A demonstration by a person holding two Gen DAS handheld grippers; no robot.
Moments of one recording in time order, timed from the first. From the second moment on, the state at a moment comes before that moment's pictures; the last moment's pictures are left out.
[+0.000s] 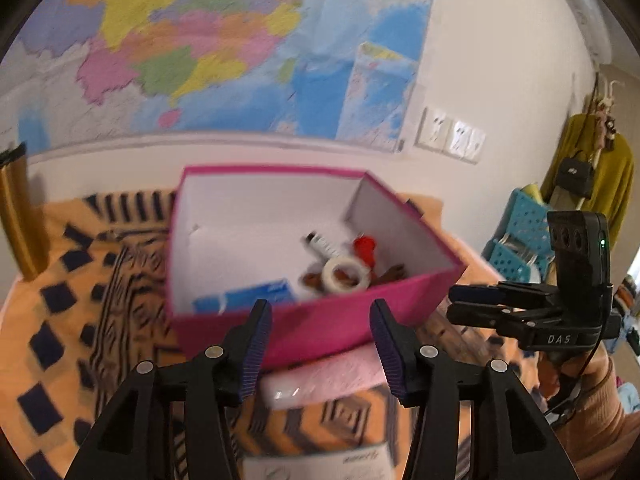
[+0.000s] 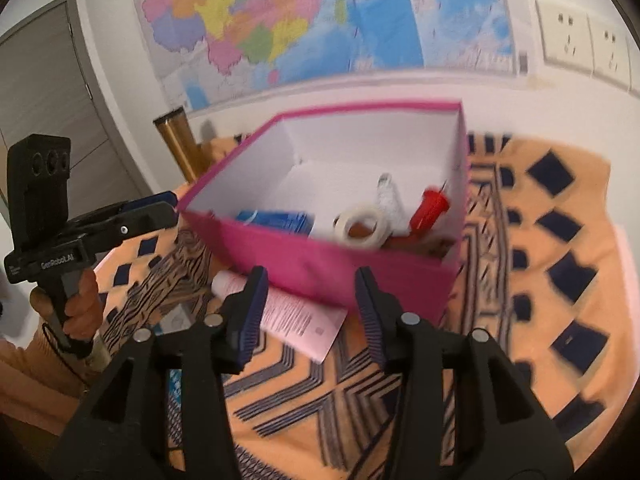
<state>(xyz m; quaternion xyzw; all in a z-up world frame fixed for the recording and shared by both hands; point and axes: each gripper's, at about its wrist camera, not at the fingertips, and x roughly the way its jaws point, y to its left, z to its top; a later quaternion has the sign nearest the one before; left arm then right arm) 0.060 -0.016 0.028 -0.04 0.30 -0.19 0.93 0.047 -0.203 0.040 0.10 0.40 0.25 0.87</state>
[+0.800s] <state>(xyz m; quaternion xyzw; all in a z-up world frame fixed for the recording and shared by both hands) 0.070 -0.027 -0.045 -0.03 0.41 -0.17 0.90 0.065 -0.180 -0.037 0.15 0.49 0.23 0.83</state>
